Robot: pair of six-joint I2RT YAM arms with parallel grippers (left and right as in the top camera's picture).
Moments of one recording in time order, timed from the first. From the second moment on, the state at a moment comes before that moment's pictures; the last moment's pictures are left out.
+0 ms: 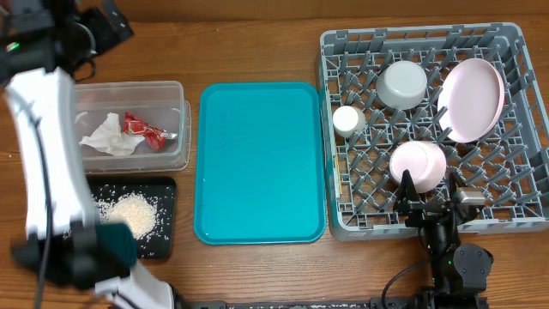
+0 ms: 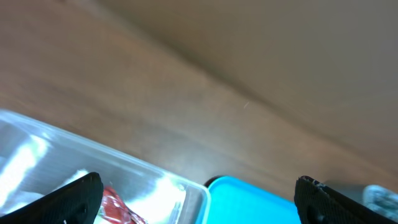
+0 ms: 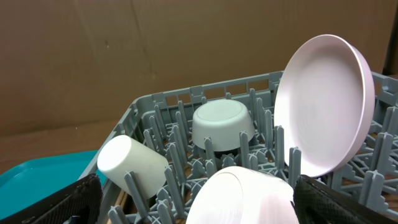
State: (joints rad) left arm 0.25 1.79 2.07 -0.97 0.16 -0.33; right arm -0.04 0.01 0.02 -0.03 -0.06 0.18
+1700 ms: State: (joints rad) left arm 0.25 0.03 0.19 0.06 0.09 -0.39; right arm -0.04 0.01 0.02 -0.03 -0.06 0.18
